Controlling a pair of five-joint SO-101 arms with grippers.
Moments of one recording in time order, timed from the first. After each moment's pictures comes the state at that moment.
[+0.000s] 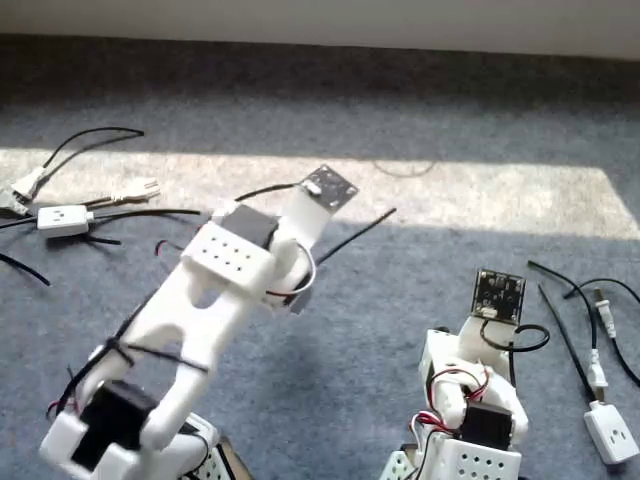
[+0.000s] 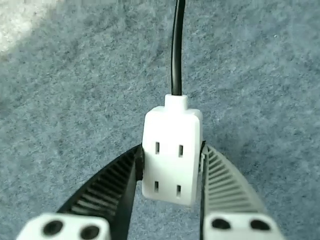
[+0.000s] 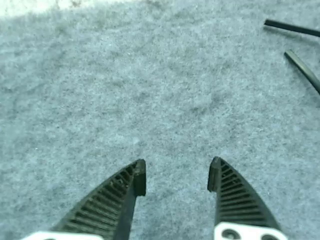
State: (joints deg) left arm 22.6 -11.7 25.5 77.9 -8.7; right arm 9.6 -104.7 95.6 69.8 2.0
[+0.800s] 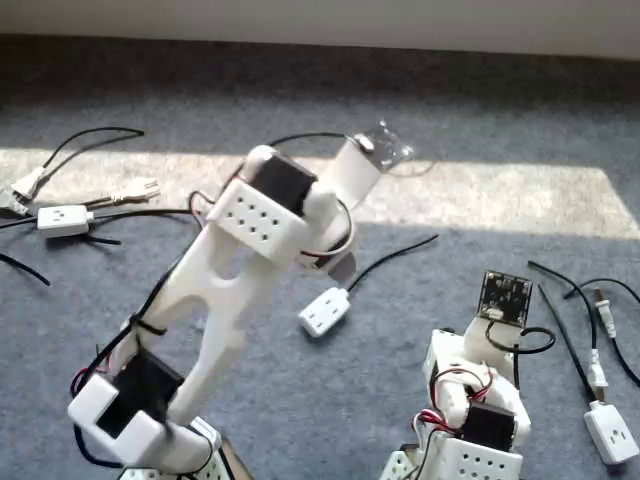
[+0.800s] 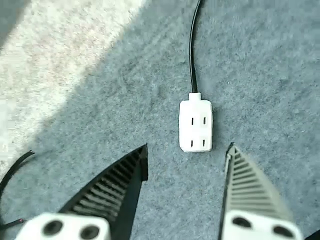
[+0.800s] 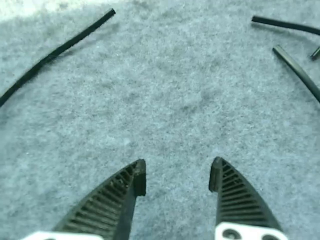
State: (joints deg) left arm 27.4 -3.4 -9.2 95.3 -12.2; right arm 11.6 -104.7 95.6 69.8 2.0
